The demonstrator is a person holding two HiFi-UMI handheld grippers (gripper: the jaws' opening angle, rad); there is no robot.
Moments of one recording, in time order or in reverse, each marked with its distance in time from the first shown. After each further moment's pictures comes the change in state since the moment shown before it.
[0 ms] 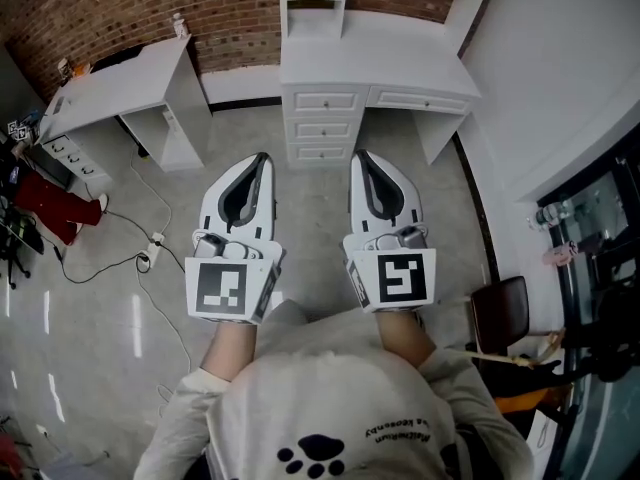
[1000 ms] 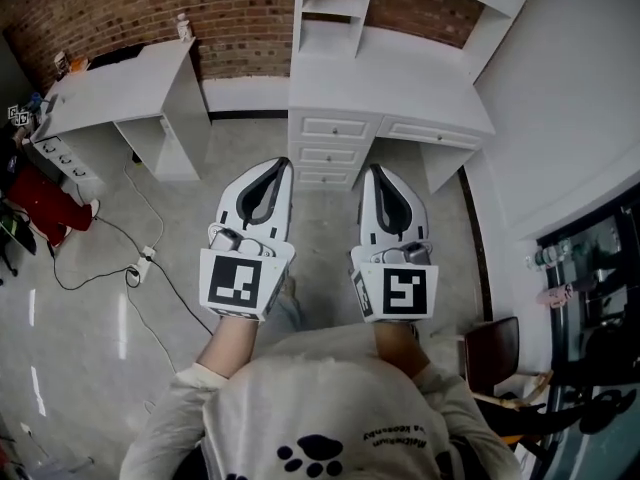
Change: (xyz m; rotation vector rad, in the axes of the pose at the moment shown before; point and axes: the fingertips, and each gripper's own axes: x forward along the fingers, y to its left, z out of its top) left arm 0.121 0.063 -0.054 -0.008 0.015 -0.047; right arm 0.122 -0.032 -0.047 -0.027 0.015 -0.021
